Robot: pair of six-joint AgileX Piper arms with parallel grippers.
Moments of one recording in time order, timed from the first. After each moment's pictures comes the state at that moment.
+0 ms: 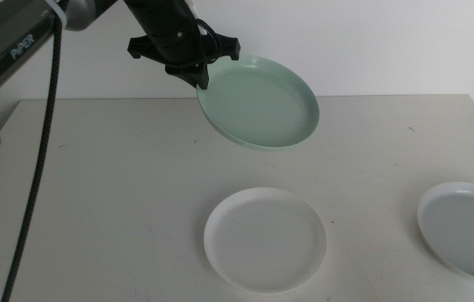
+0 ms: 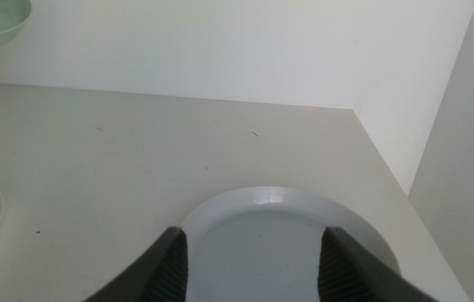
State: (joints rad) left arm -0.40 2.06 -2.12 -0.09 1.19 -0.15; right arm -0.04 -0.01 0.03 0.13 0.21 -0.19
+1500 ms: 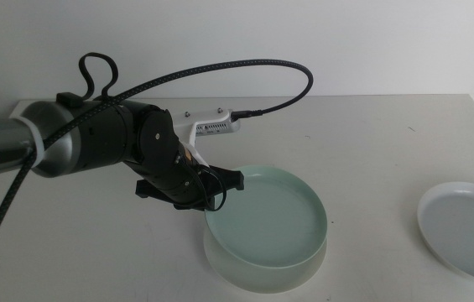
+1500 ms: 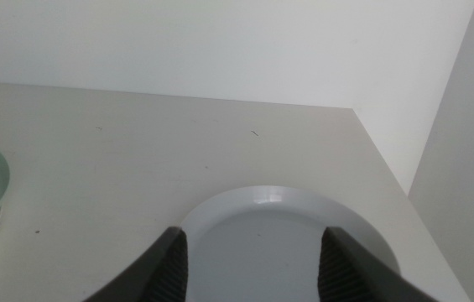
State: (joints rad) left arm -0.52 1.78 -1.15 -0.19 0.54 -0.31; right arm -0.04 -0.01 0.03 0.13 0.21 -0.19
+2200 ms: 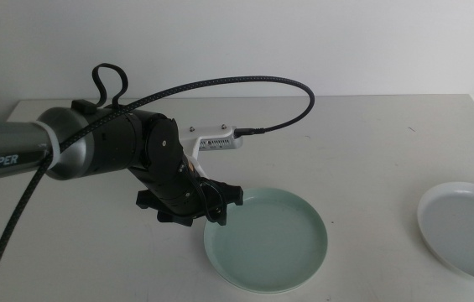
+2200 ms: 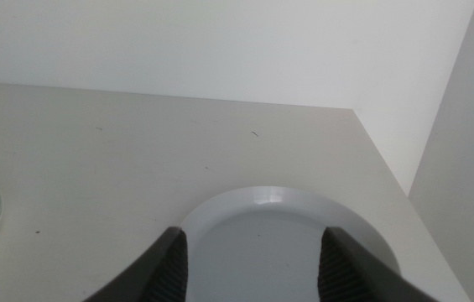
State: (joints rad) left arm -0.52 1.83 -1.15 -0.21 0.58 -0.27; right arm -0.04 -0.01 0.03 0.13 0.21 -0.19
